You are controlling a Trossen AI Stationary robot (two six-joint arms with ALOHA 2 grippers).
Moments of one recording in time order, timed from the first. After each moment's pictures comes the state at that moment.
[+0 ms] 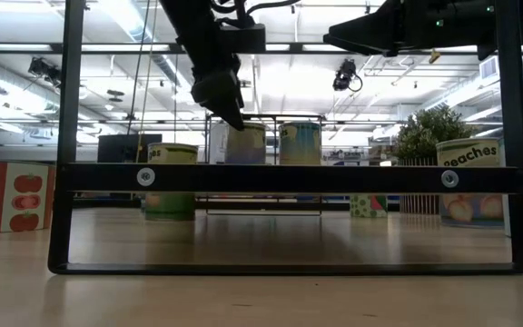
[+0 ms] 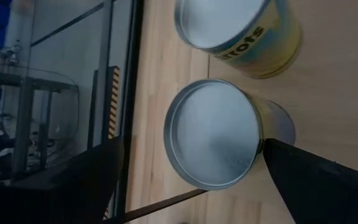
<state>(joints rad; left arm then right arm) -0.02 1.70 1.31 -0.63 -0.70 0.21 0.00 1.08 0.47 0.63 0.10 -0.42</state>
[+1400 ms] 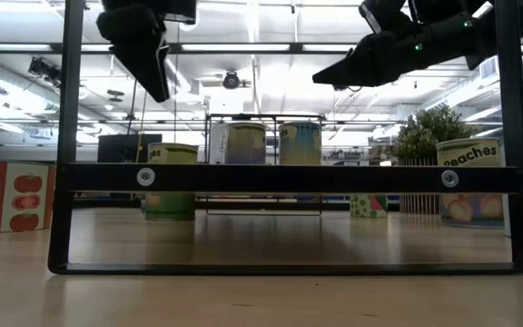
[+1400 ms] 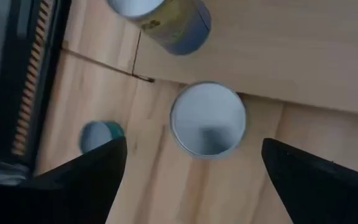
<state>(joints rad) -0.17 1.44 1.21 -1.04 -0.48 -0.31 -0.02 1.22 0.52 0.53 0.24 -0.36</state>
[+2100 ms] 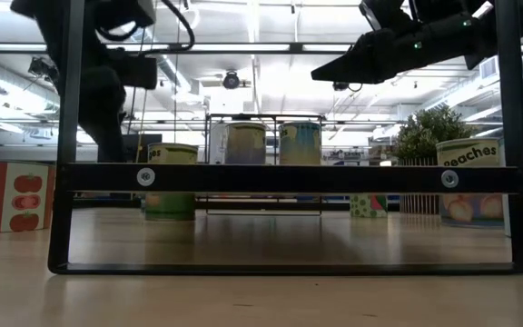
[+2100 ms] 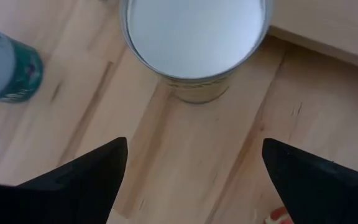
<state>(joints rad) -0.14 1.27 0.74 -0.69 -0.31 -0.51 -0.02 1.23 0.52 0.56 0.23 -0.36</state>
